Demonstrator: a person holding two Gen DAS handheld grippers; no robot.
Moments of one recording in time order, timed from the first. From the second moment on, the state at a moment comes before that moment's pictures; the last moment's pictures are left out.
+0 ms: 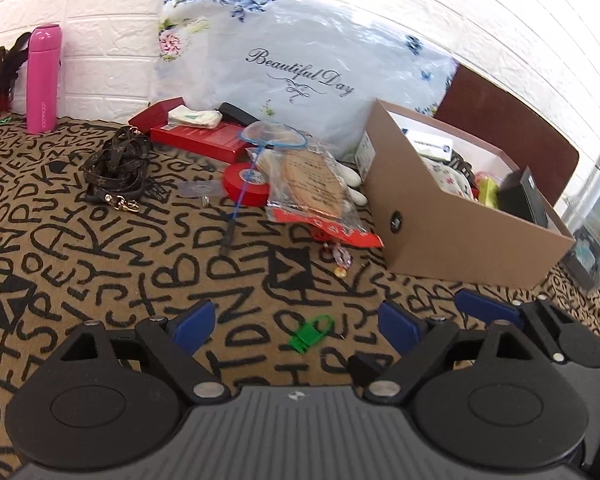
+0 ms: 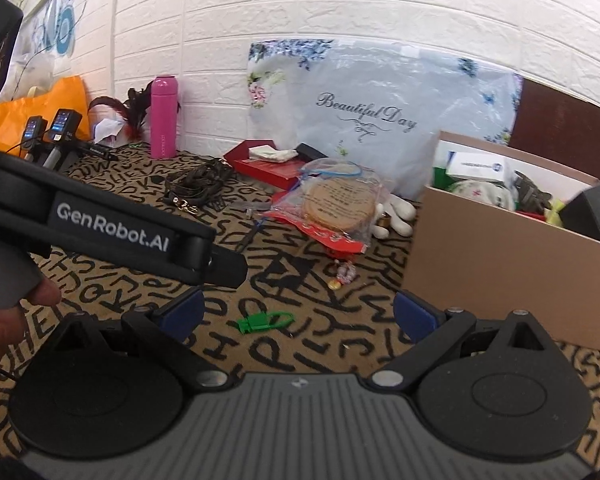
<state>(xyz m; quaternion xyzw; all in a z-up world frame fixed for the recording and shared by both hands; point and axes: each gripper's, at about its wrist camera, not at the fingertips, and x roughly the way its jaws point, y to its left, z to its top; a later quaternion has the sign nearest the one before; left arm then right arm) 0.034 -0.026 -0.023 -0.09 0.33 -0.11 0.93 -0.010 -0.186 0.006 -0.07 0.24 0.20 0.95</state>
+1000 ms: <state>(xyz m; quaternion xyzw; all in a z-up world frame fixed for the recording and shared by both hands) 0.193 0.017 -0.068 -0.10 0.40 -0.11 0.91 0.131 -0.100 -0.052 -0.04 0.29 0.26 0.92</state>
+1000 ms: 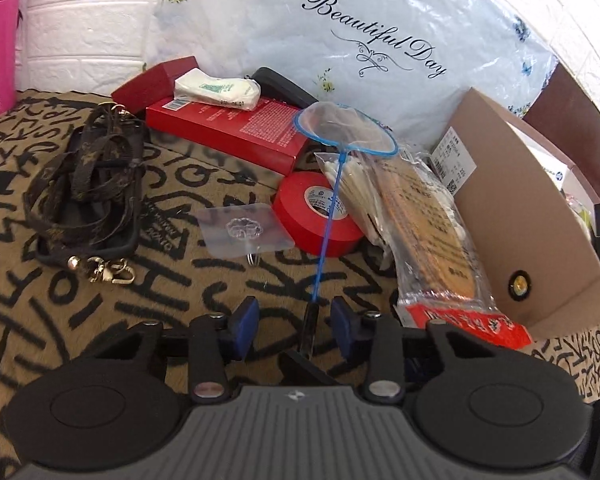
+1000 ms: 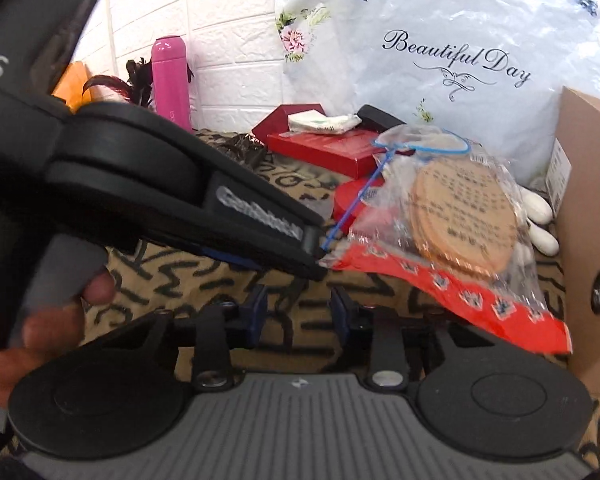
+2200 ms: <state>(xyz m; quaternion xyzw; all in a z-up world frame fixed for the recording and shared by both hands) 0.125 -0.023 -0.073 -0.17 0.43 -0.13 0.88 0.030 -0.184 -0.054 -0.01 0.36 0.27 0.89</state>
